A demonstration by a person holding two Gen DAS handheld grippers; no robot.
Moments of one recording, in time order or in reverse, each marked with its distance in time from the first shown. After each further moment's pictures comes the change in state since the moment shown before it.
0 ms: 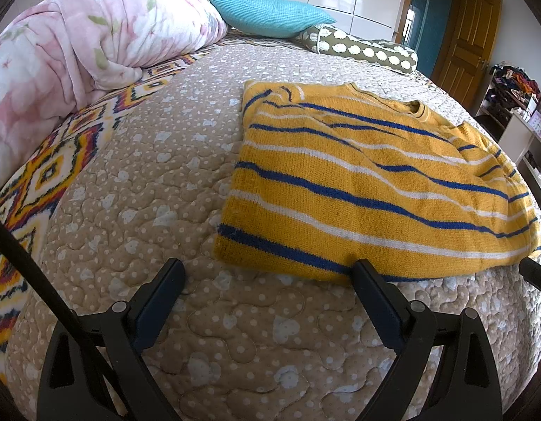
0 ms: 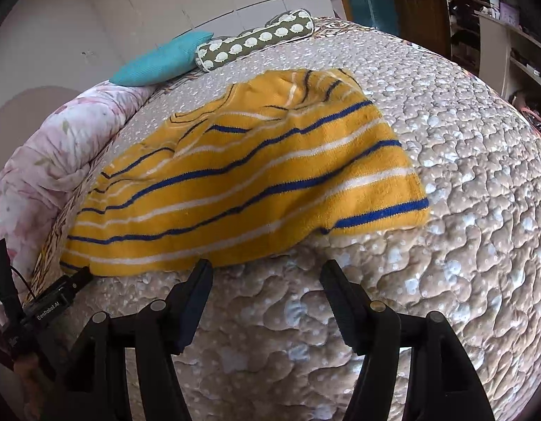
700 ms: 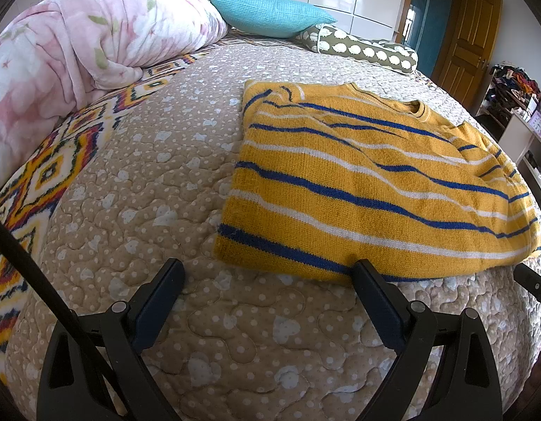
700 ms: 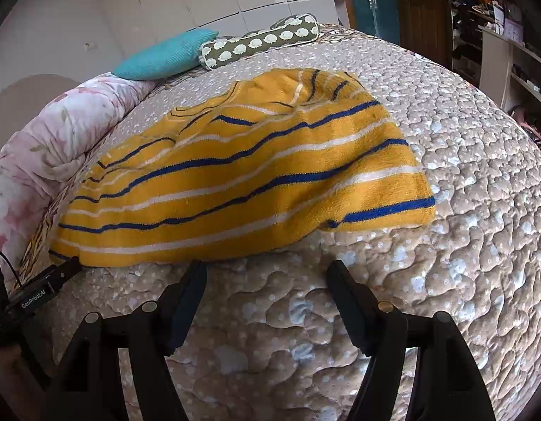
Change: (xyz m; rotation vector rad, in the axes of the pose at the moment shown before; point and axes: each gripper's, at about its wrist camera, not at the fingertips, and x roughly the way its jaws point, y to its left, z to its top) left arm 0.000 0.000 0.001 0.002 0.002 0.001; right arm 0.004 0.007 -0.007 -0.051 -0.021 -0.030
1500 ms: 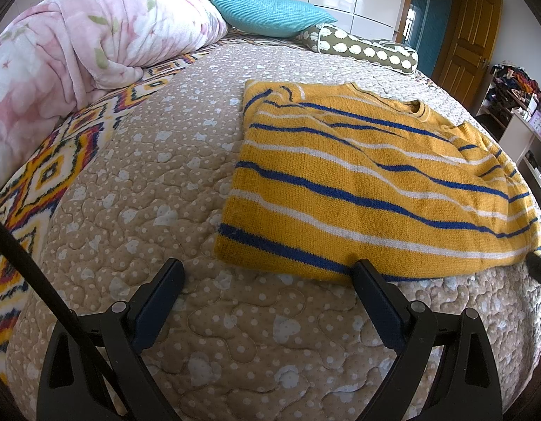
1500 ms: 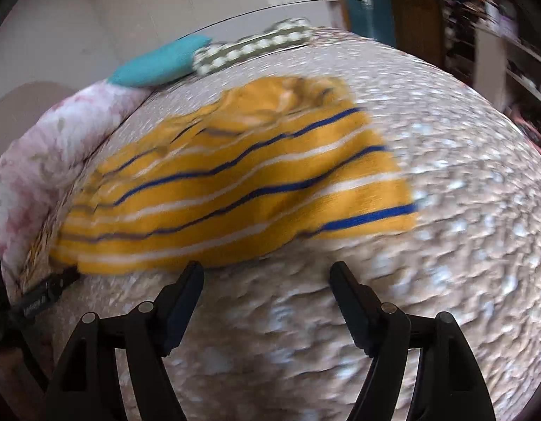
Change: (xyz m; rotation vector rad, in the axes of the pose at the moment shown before) left arm -0.001 0.000 0.001 0.000 0.001 0.001; right arm -0.008 -0.023 0.007 0.060 -0.025 -0.013
